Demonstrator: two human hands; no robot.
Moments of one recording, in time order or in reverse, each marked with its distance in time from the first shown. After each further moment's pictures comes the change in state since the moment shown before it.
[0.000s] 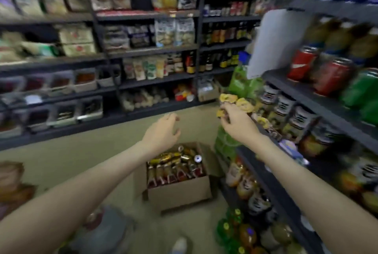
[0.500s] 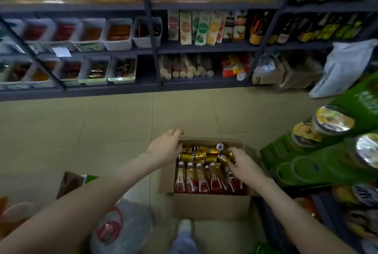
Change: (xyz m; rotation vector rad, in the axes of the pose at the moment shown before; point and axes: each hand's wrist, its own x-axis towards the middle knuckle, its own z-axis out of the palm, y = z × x) left_hand 0.185 -0.306 0.105 0.000 -0.321 -0.298; right_hand 0.245 0.031 0.319 0.055 -0.622 0.176
